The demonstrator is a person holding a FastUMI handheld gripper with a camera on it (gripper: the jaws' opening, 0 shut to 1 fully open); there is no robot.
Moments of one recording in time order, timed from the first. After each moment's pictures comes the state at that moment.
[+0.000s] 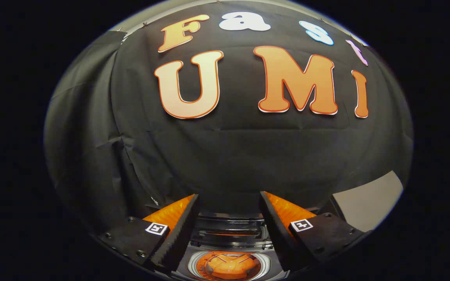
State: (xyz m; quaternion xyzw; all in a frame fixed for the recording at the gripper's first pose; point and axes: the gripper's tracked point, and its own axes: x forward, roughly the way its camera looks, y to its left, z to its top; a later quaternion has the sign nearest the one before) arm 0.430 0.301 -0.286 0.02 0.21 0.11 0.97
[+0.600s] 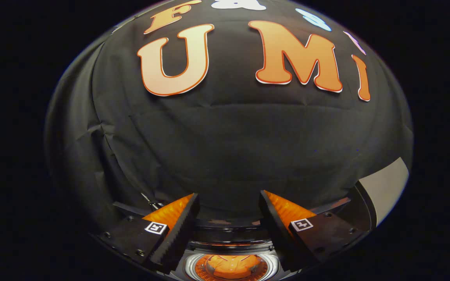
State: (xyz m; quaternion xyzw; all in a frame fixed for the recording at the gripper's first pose) arm 0.473 0.303 -0.355 0.01 0.26 0.07 0.96
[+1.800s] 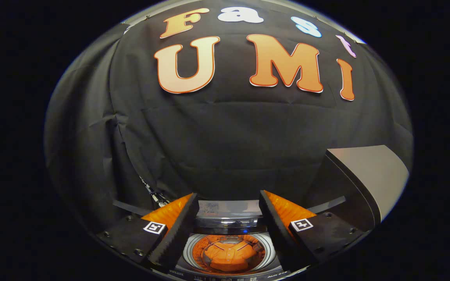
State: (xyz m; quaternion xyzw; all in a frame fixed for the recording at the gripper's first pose) arm 0.347 0.291 -0.366 0.00 0.23 0.07 0.97
